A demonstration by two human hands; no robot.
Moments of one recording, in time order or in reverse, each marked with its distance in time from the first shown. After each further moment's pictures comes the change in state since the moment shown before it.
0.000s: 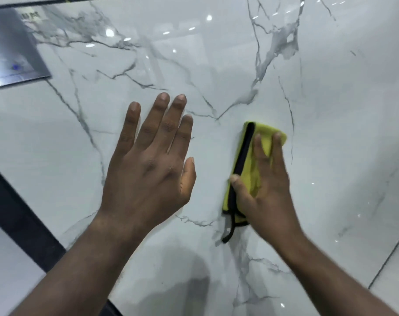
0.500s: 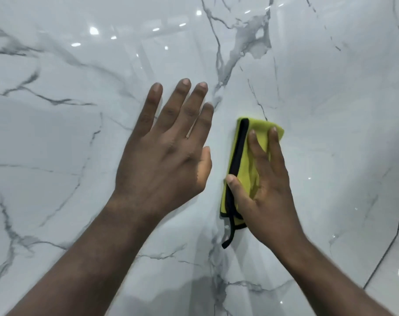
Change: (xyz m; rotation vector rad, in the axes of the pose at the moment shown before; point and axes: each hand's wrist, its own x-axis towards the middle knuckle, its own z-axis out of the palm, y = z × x) left_hand 0.086 0.065 0.049 0.032 -0.044 0.103; right_hand 0.041 0.062 -0.030 0.057 0.032 0.007
